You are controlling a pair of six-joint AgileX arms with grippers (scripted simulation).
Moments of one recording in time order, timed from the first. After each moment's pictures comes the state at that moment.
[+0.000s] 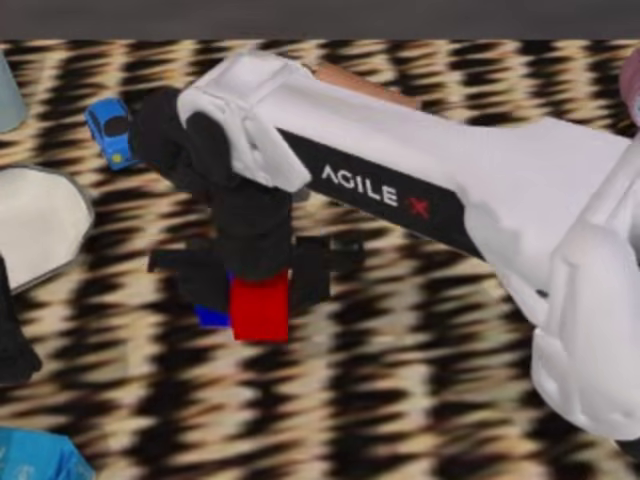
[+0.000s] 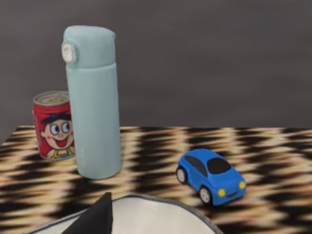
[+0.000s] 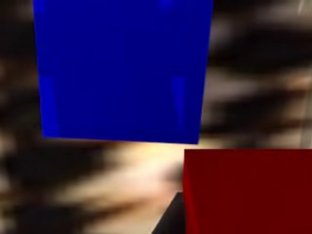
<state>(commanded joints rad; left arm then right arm) 0.00 0.00 0.00 0.00 0.00 0.00 0.89 2.50 2.28 -1.33 0.03 0.91</state>
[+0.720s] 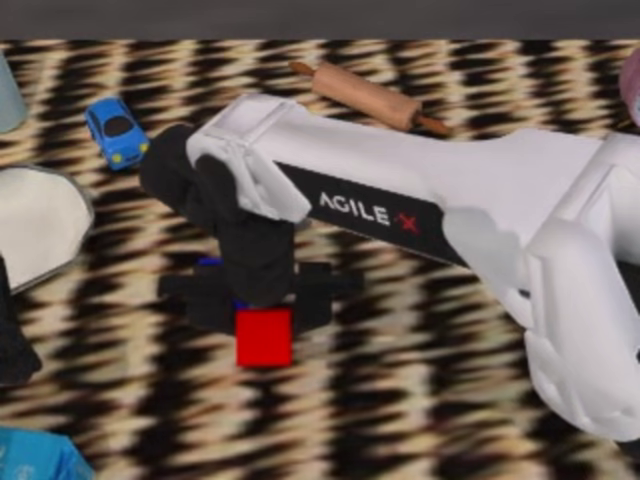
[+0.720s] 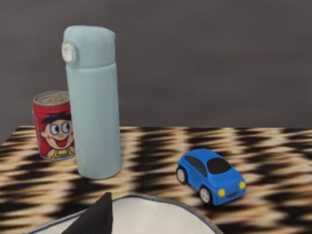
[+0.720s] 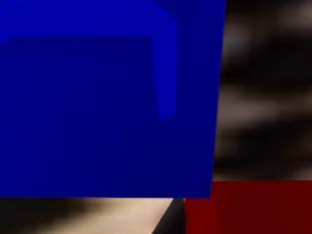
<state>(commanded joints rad) 0.00 0.00 0.00 0.00 0.00 0.00 0.90 2.50 2.15 -1.20 0.03 0.91</state>
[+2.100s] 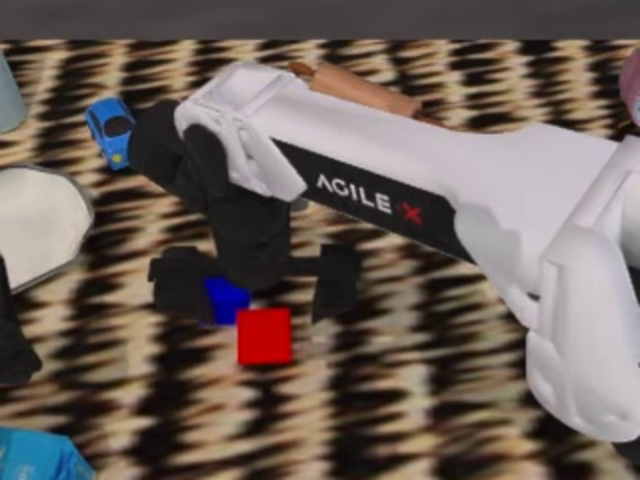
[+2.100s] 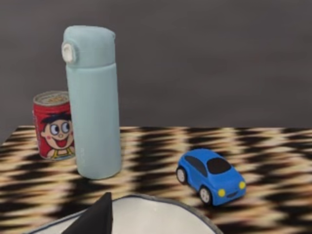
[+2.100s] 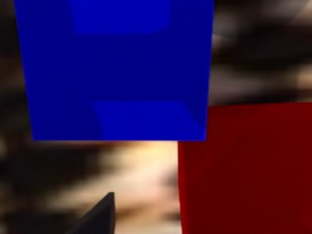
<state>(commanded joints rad) 0.00 0.00 0.00 0.00 0.00 0.00 0.90 2.51 2.27 -1.32 0.03 0.91</state>
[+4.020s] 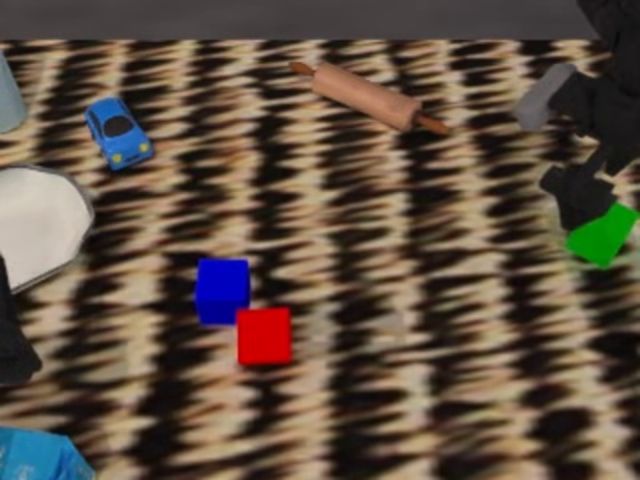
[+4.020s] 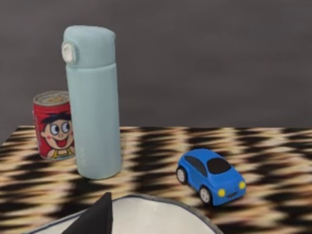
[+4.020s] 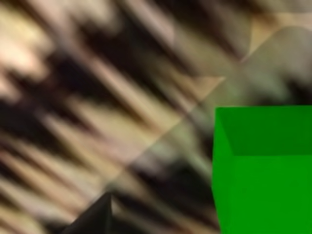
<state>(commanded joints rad) 0.00 0.00 0.00 0.00 0.00 0.00 0.15 2.21 1.85 -1.24 0.01 -0.71</state>
